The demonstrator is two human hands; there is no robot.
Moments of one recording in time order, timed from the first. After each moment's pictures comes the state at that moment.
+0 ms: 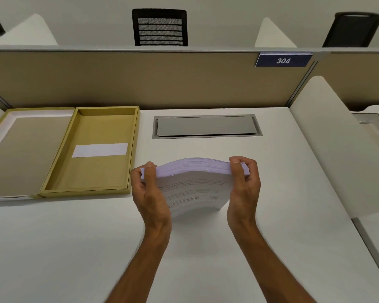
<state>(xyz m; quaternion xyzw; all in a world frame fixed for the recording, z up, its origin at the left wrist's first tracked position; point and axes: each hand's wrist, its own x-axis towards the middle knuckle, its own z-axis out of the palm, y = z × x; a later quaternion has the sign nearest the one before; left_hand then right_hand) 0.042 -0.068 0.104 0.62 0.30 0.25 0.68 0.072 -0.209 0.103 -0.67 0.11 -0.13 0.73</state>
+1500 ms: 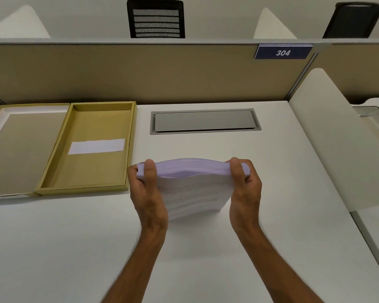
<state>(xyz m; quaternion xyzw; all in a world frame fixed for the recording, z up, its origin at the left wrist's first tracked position) 0.037 -0.066 0.101 0.64 0.26 0.25 0.68 0.062 -0.214 0.103 -0.68 0.07 -0.11 0.72</state>
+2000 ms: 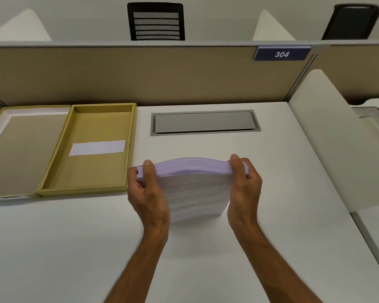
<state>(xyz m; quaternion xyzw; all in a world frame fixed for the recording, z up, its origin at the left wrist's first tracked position) 0.041 -0.070 0.102 0.65 0.32 0.29 0.63 0.068 -0.209 0.108 -0.68 0.13 -0.12 0.71</state>
